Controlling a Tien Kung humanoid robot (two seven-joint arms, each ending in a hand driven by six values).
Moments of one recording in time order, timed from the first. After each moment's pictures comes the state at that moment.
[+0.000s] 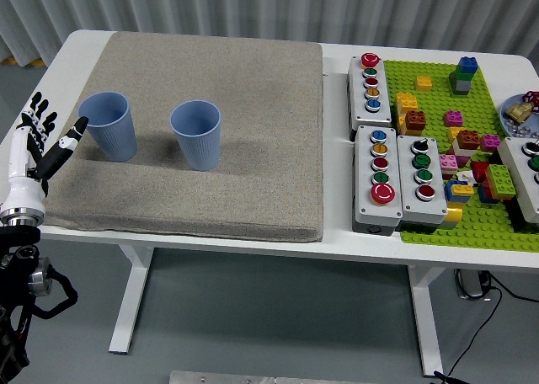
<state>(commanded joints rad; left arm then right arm) -0.11 0.12 -1.61 -1.17 1.32 0.15 -0.33 0.22 -0.07 1.04 0.18 -0.38 0.15 -0.32</state>
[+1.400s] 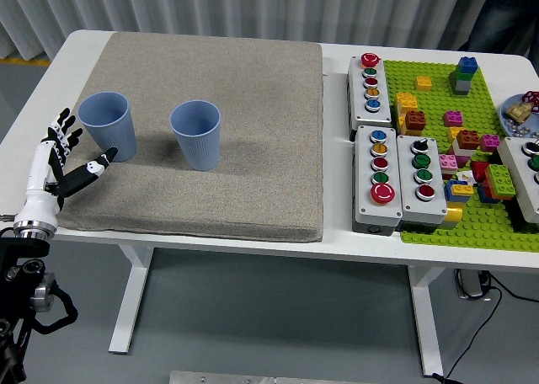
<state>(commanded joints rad) -0.07 0.13 -1.56 -1.16 1.35 0.07 -0.33 0.22 -0.07 1.04 0.18 -0.38 0.15 -0.32</state>
